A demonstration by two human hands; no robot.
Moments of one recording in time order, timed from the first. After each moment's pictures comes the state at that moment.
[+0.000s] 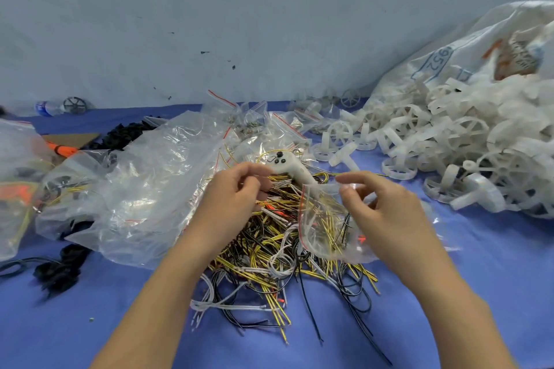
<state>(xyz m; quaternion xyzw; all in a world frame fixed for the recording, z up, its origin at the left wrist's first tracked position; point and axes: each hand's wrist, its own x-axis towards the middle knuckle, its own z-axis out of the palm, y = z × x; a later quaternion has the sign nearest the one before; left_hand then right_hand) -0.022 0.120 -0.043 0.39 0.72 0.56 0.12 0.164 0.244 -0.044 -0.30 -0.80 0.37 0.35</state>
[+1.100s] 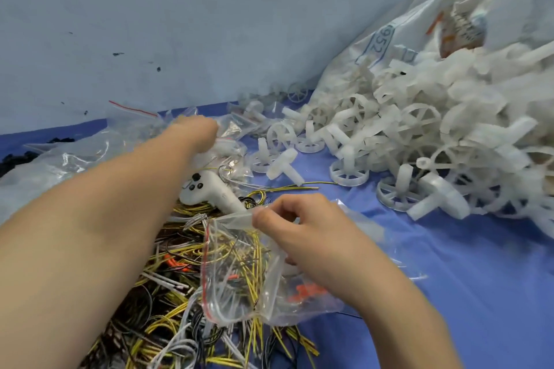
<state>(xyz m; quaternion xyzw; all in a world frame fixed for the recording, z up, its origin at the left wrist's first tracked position) -0.169 0.375 -0.028 0.46 0.86 -0.20 -0.10 0.149 0.311 -0.052 -0.28 -0.79 0.50 0.21</state>
